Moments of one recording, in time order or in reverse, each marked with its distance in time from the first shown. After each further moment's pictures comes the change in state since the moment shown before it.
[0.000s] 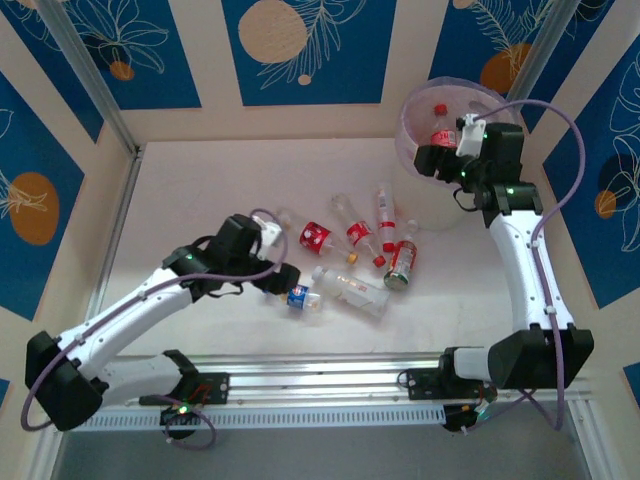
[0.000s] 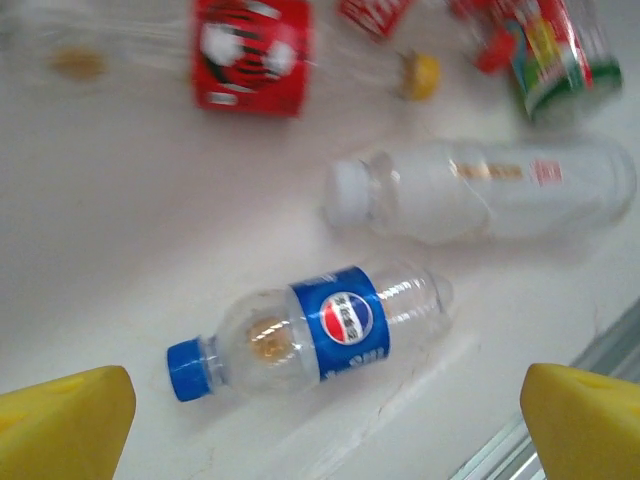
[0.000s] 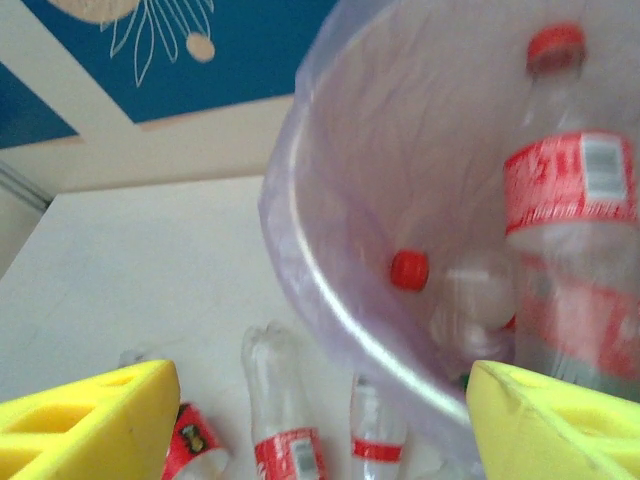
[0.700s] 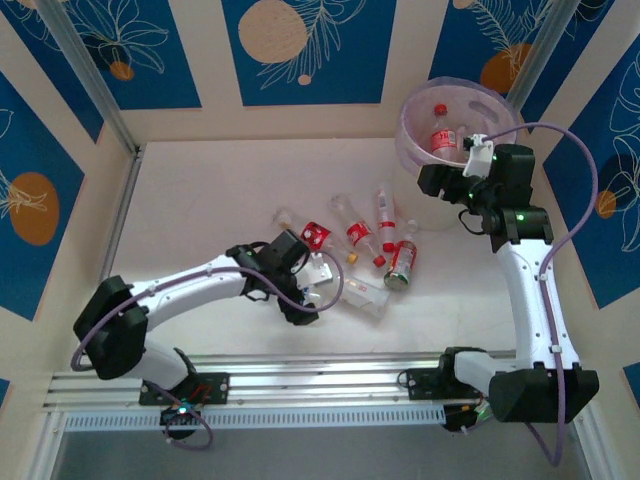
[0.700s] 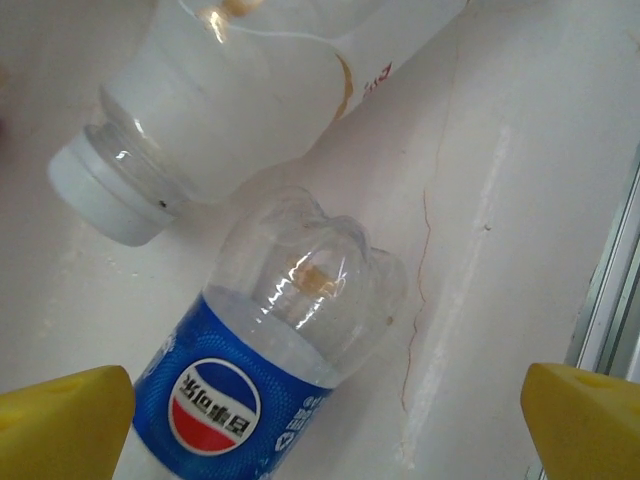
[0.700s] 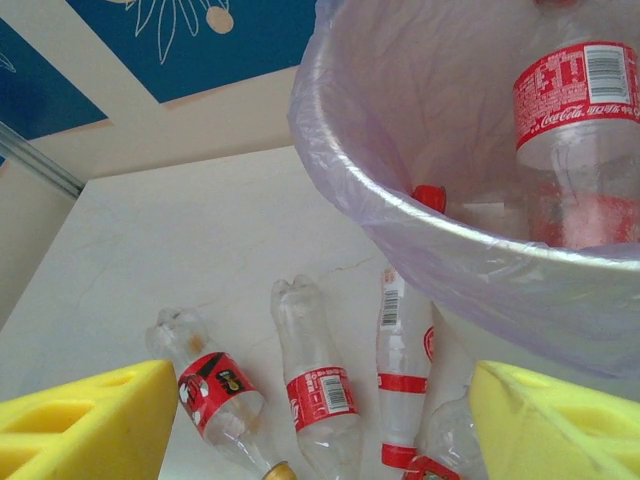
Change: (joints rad) left arm -0.102 0.332 0.014 0.081 0.104 0.503; right arm -0.031 -0.143 -0.078 -0.069 -0.047 0.034
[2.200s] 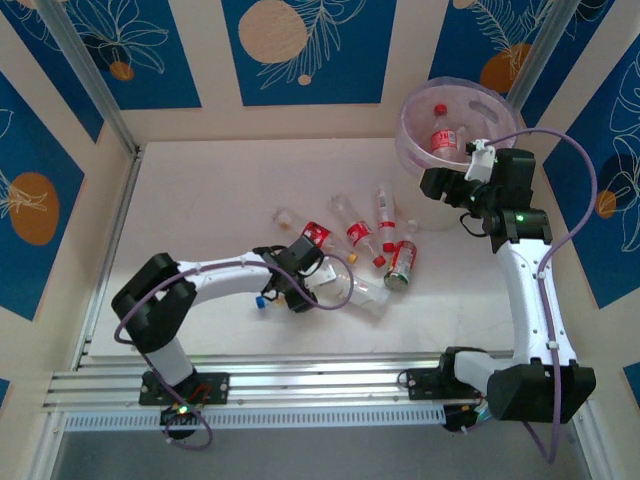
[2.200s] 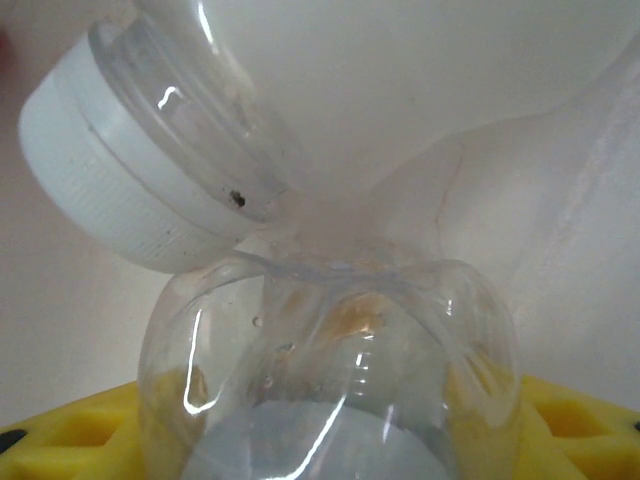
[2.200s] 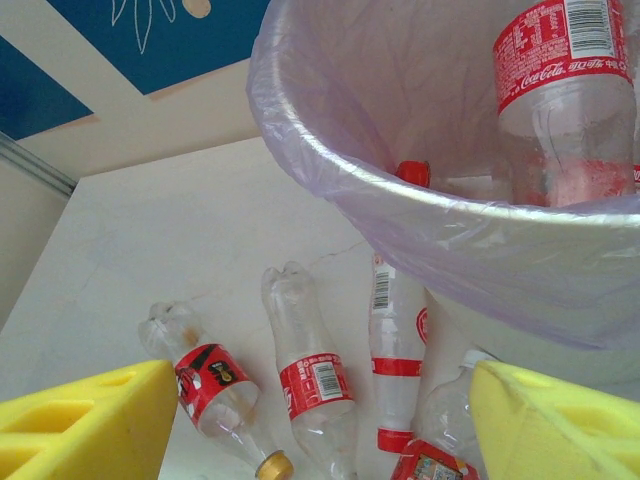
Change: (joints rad) left arm 0.000 0.212 0.008 0.126 -0.220 -0.003; right arm -0.035 0.003 -0.038 0.006 -0.024 0.011
